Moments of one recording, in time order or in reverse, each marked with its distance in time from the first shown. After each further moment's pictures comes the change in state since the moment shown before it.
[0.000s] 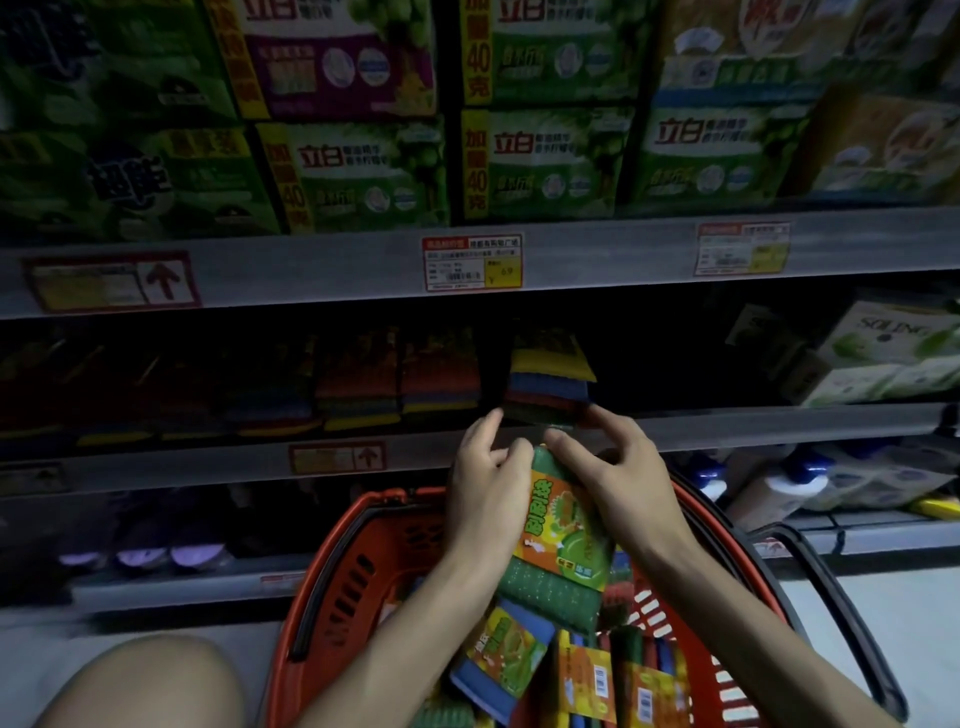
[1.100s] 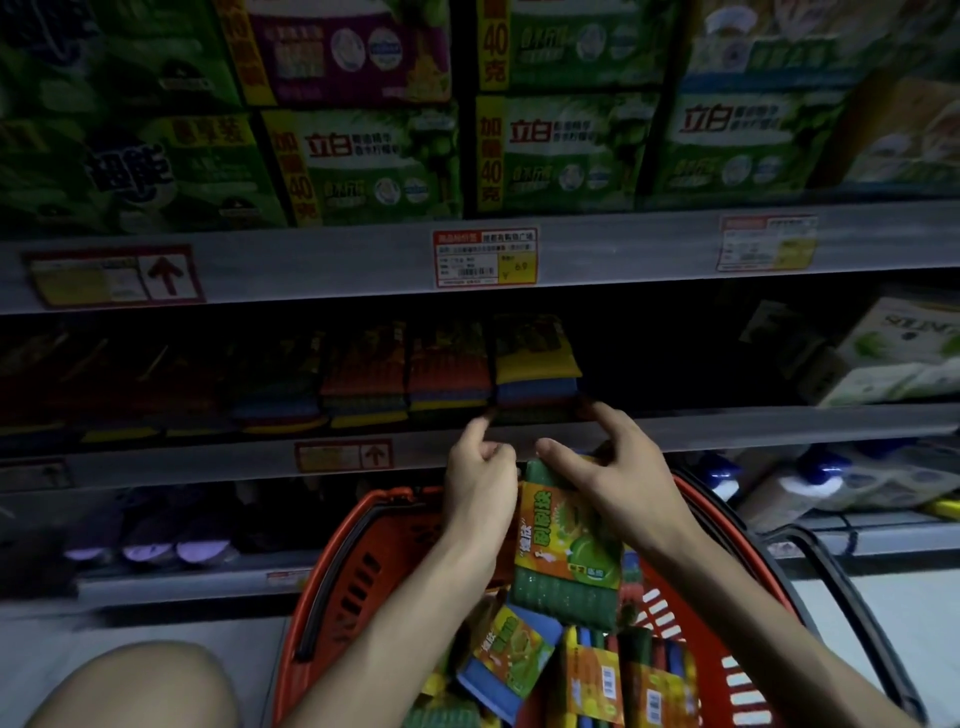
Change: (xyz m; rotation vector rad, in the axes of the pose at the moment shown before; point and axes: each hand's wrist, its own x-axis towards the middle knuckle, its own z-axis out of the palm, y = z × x) left_hand 0.033 -0.021 -0.002 -0.025 0.078 -0.102; right_hand 0.011 -0.001 0.005 -0.190 -0.091 -0.077
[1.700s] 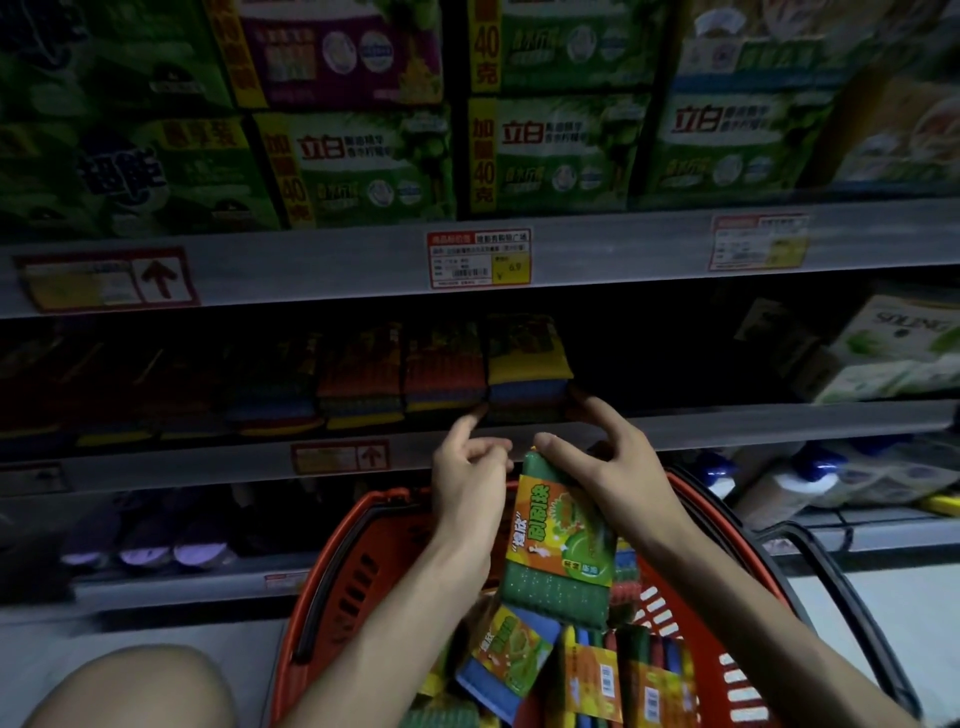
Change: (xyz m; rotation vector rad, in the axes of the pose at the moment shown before) left_hand -0.005 0.000 -0.006 -0.101 0.040 0.045; right_hand 0.004 0.008 0.001 0.152 -0.042 0.031
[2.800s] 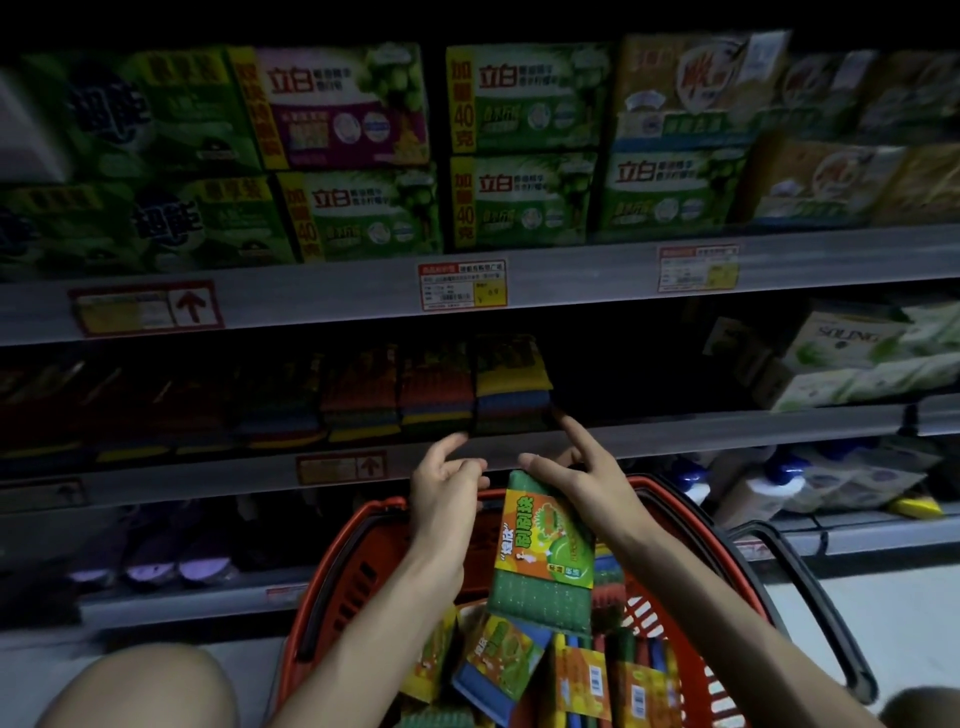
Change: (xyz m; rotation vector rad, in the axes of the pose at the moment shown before) left_hand -0.022 0.006 -0.015 -0.046 0.009 -0.033; right_hand -0.012 -0.005 0.002 0.163 -0.095 0.125
